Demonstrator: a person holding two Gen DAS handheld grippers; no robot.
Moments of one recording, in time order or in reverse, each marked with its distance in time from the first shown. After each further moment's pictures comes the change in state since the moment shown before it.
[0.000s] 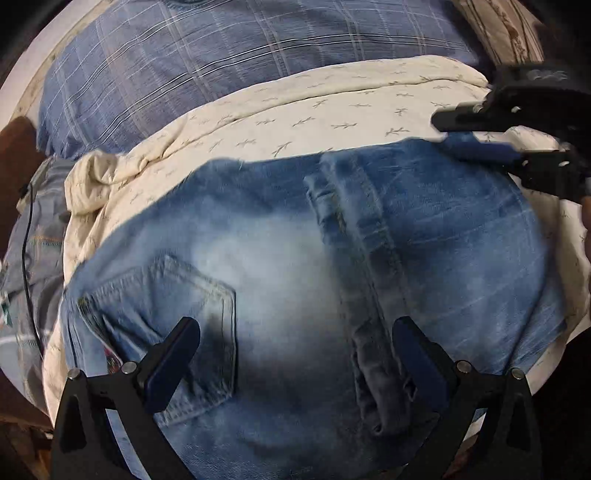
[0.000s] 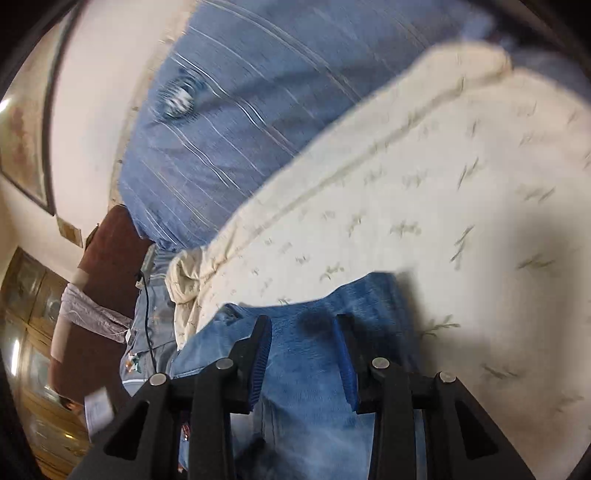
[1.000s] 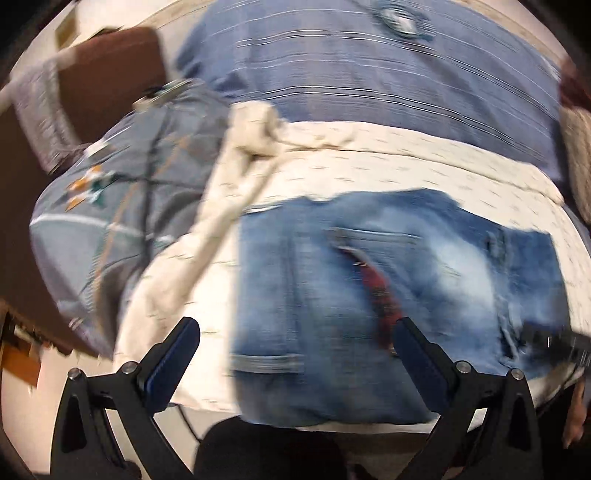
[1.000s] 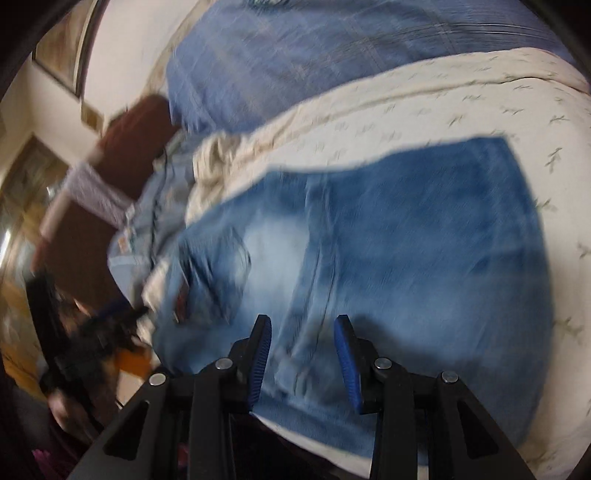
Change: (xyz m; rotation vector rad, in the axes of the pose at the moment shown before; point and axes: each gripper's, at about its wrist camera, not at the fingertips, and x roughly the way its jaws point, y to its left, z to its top) left arm -0.072 0.181 -0.072 -0.406 -0.087 0.128; right arm 0.020 0.058 -0.120 -0.395 0.239 -0.054
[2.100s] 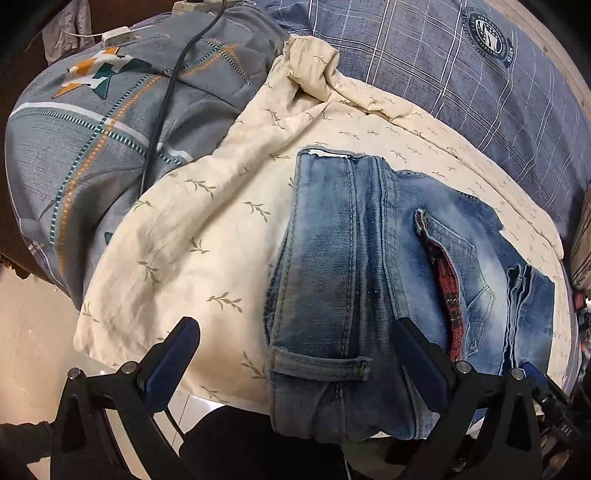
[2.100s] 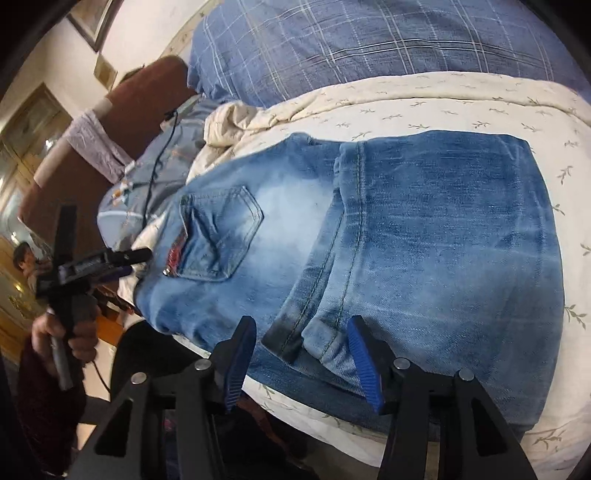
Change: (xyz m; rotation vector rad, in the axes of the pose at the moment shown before) left arm 0.060 0.062 -0.011 -0.214 0.184 -0.146; right arm -0.008 0.019 -0.012 -0.100 -0.030 -0.010
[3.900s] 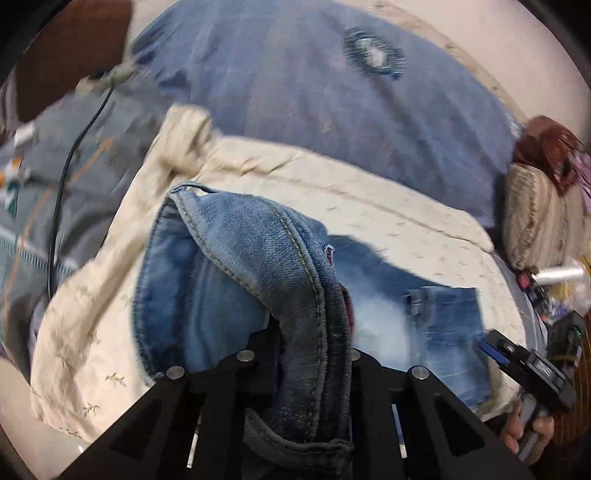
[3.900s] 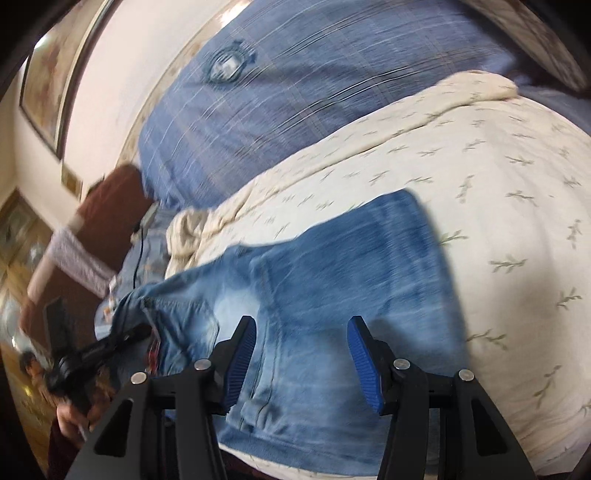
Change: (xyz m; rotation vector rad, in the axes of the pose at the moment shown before) left arm -0.048 -0.094 0.016 0.224 -0.217 -0.252; right arm -0.054 -0.067 0.013 0.319 -0.306 -0.040
